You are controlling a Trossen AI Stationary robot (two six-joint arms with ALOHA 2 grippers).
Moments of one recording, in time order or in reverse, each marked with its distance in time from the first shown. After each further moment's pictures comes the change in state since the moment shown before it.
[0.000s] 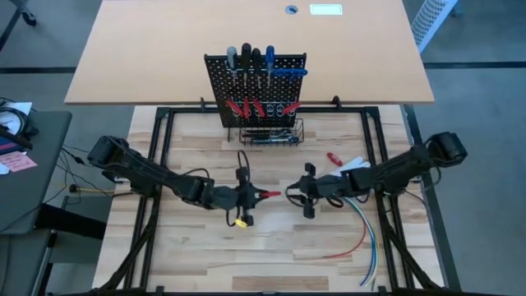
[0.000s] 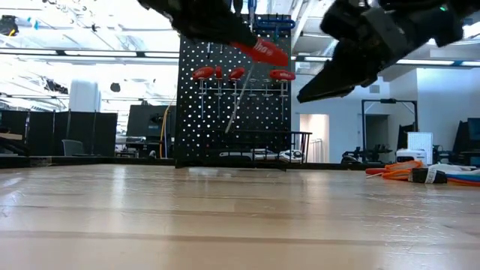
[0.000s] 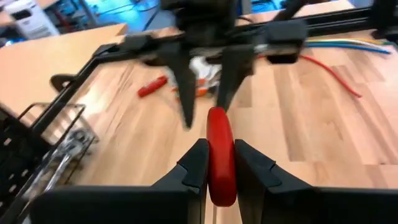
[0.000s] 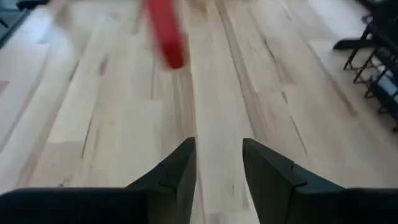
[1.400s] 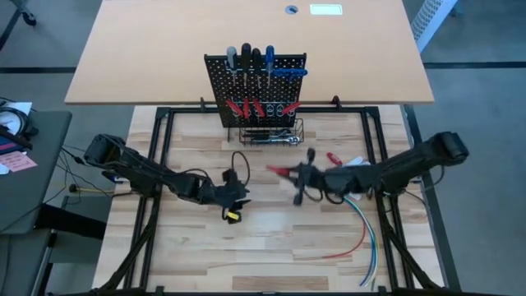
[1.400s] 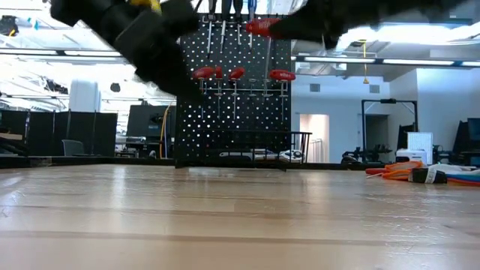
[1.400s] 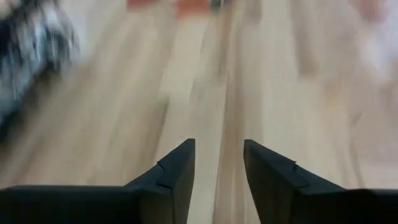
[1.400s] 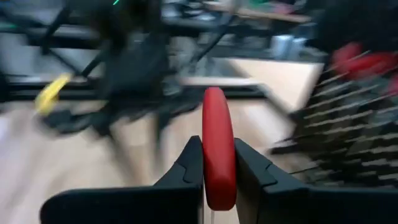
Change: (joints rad) left arm 0.063 -0.072 -0.193 -0.080 0.128 -0.168; right arm 0.033 0.014 0.028 0.380 0.239 -0.180
